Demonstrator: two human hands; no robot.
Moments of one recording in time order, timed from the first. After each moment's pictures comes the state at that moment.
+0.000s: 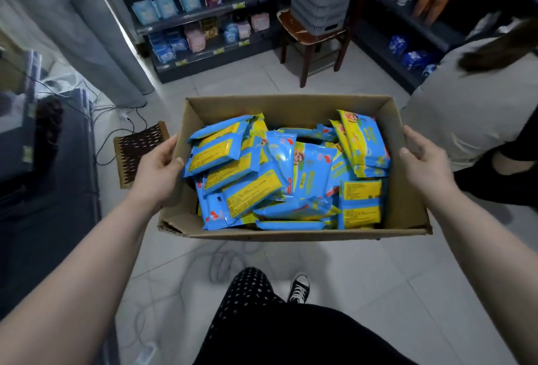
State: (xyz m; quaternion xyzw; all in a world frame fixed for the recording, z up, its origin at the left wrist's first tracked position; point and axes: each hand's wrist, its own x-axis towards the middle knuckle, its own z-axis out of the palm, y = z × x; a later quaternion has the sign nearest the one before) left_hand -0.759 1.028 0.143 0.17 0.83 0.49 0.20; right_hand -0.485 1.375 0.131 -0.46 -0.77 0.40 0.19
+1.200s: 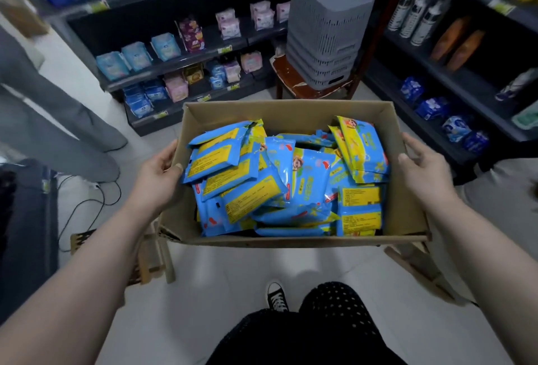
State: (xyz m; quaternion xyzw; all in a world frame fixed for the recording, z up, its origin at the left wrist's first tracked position) left_hand -1.119 1.375 0.137 0.16 0.83 0.49 0.20; right_hand -0.844 1.694 0.131 -0.52 -0.75 0.38 0.16
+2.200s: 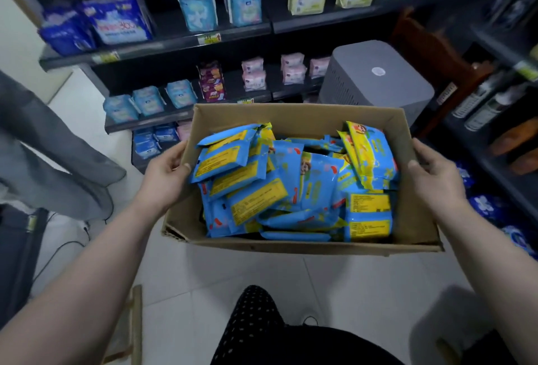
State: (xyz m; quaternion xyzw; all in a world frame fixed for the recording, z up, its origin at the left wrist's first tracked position) left_hand -1.396 1.624 0.147 0.14 0.82 0.54 0.13; right_hand -1.162 1.974 0.152 -0.47 -0.79 0.36 0.15
